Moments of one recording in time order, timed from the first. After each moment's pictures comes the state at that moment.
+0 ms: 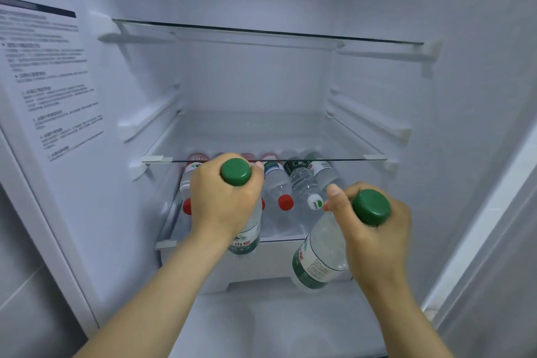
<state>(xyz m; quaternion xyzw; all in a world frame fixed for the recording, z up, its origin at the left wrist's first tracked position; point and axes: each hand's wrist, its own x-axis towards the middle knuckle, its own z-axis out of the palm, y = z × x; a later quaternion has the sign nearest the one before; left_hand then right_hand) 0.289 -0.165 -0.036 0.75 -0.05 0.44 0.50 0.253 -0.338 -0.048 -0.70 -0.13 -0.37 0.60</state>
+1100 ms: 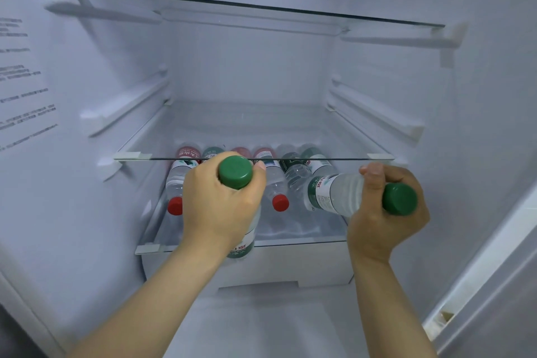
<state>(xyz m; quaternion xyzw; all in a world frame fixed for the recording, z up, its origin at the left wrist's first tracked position) 0.301 -0.177 -0.043 0.75 -0.06 0.44 0.49 0.334 -0.354 -0.070 -0.55 -0.08 -0.59 0.59</state>
